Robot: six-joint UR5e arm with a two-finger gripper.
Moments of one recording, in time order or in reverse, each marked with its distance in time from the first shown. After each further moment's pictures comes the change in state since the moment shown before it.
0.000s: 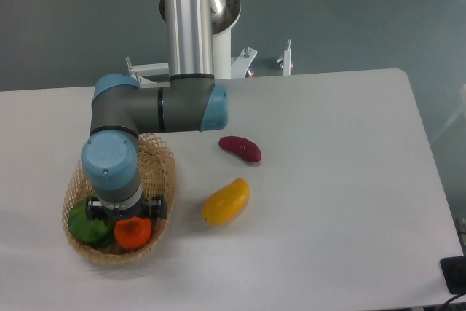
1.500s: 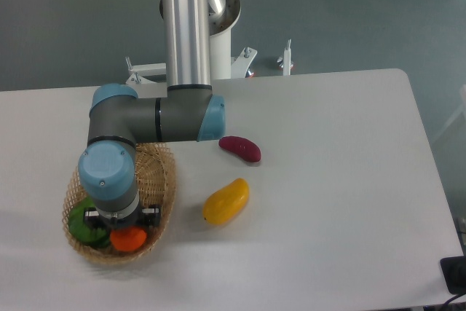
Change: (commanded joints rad) arm 0.014 0.018 0.034 -0.009 -0.026 -0.017
